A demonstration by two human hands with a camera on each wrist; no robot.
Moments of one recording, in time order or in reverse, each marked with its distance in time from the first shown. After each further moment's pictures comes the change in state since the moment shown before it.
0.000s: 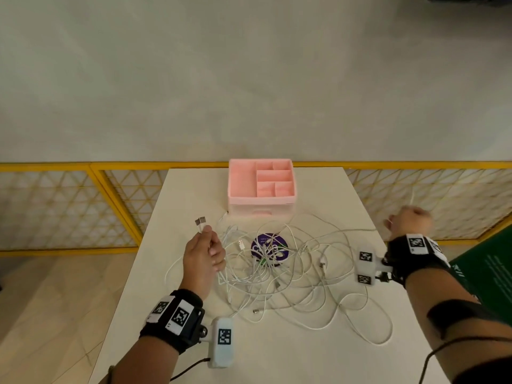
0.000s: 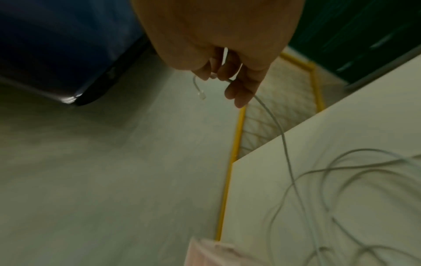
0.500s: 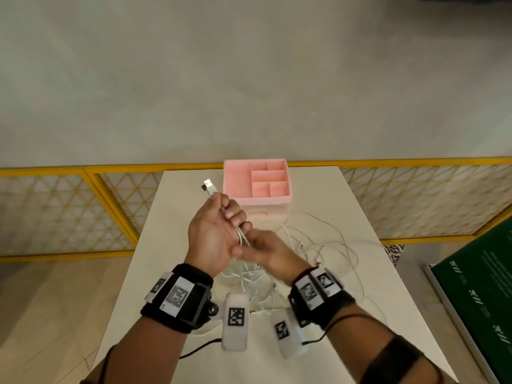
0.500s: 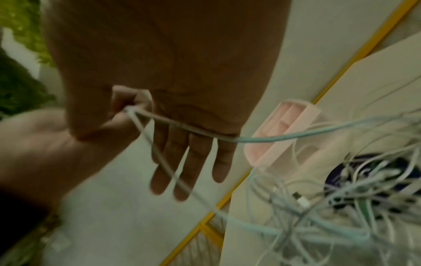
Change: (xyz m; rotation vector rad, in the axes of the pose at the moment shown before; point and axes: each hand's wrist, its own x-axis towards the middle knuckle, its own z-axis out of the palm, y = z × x) left_hand -0.019 0.047 0.076 -0.293 -0.302 0.046; right_hand -0.228 0.030 0.068 -0.204 -1.447 -0.273
